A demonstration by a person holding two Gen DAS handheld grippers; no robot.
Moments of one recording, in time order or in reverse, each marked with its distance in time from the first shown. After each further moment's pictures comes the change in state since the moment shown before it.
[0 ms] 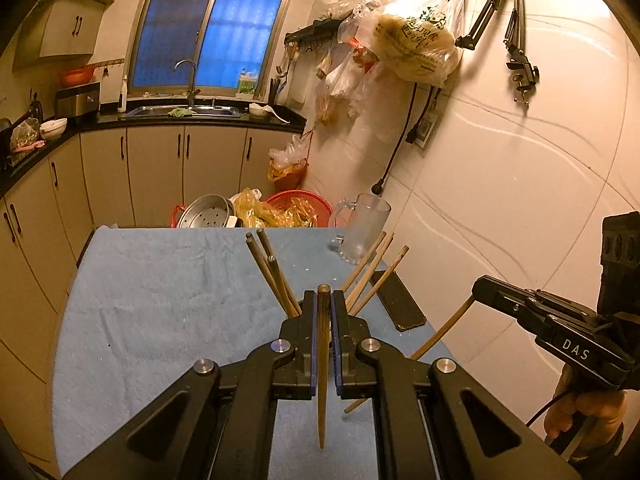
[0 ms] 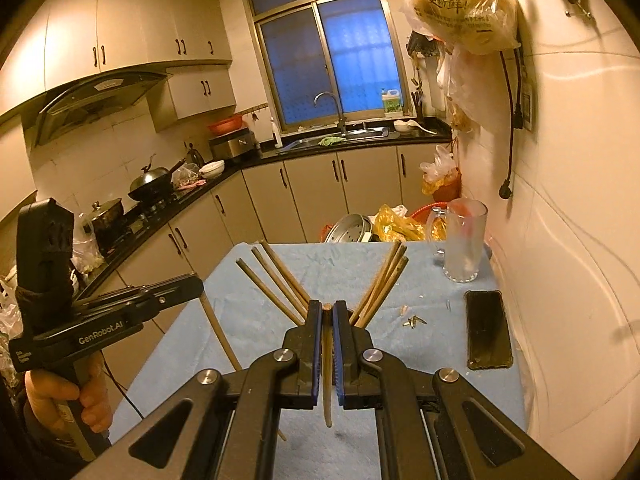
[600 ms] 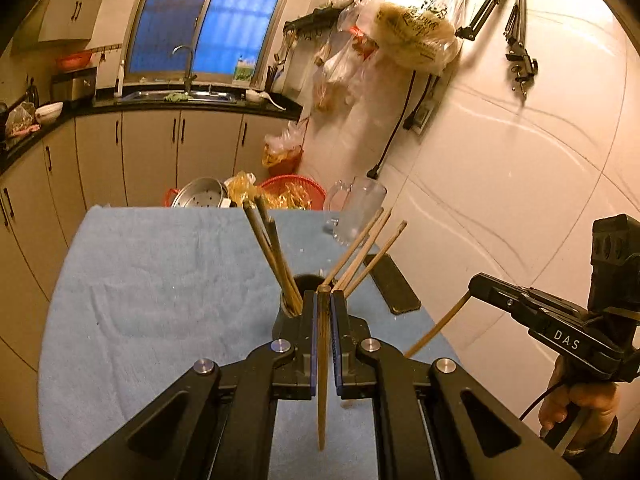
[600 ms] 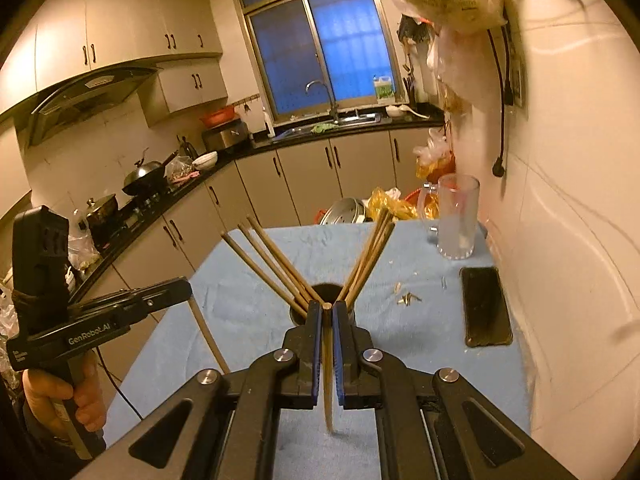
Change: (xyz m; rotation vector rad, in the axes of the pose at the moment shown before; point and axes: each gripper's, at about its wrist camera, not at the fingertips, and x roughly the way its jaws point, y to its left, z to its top) left arm 0.001 0.006 -0.019 -0.022 0.035 -0.033; right arm 0.004 -0.010 -0.019 0.031 0.035 -0.012
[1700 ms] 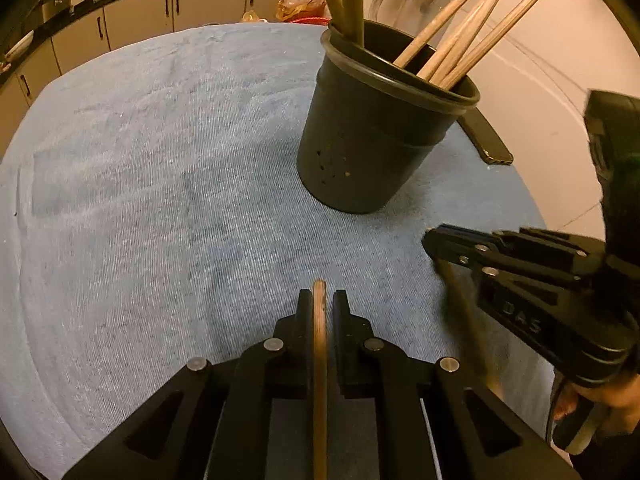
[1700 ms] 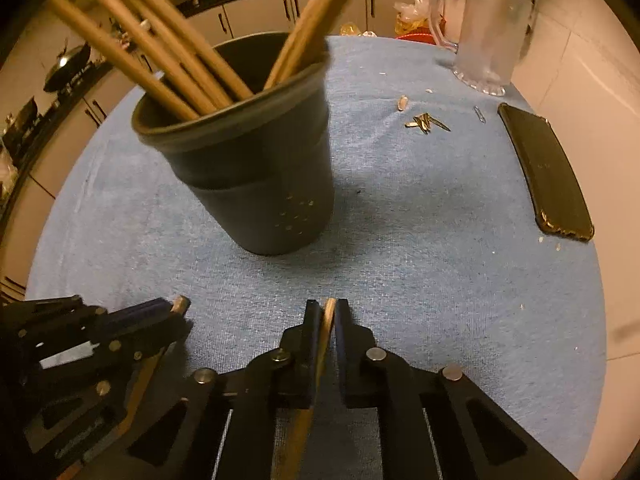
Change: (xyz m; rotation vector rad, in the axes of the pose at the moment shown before) left arm 0.172 0.026 -0.111 0.001 0.500 0.096; right arm 0.209 -0.018 -0.105 0.013 0.512 -0.165
